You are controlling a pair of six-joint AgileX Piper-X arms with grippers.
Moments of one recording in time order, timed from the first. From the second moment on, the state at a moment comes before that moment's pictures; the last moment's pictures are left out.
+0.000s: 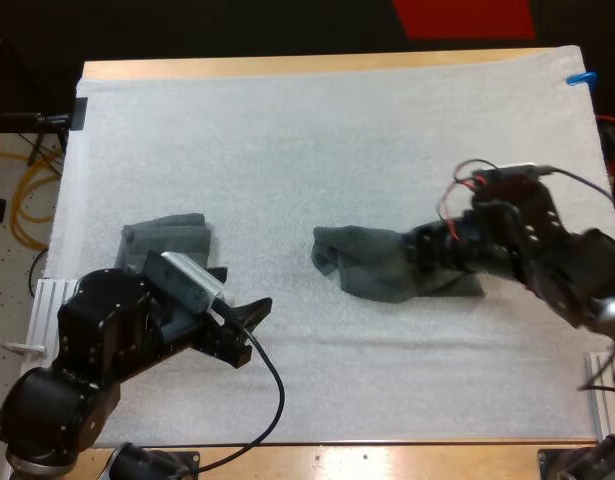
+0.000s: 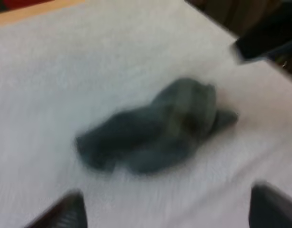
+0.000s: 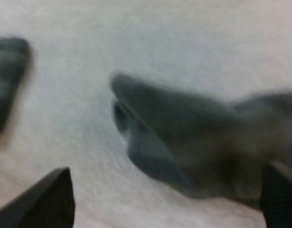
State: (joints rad) left arm -0.36 0.66 -0.92 1.00 0.37 -1.79; right arm 0.57 1.16 -1.10 0.93 -0.05 -1.49
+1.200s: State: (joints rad) left arm -0.36 0.66 -0.87 1.08 0.28 -1.77; right arm 0.19 1.41 -0.73 0.65 -0.28 -1.71
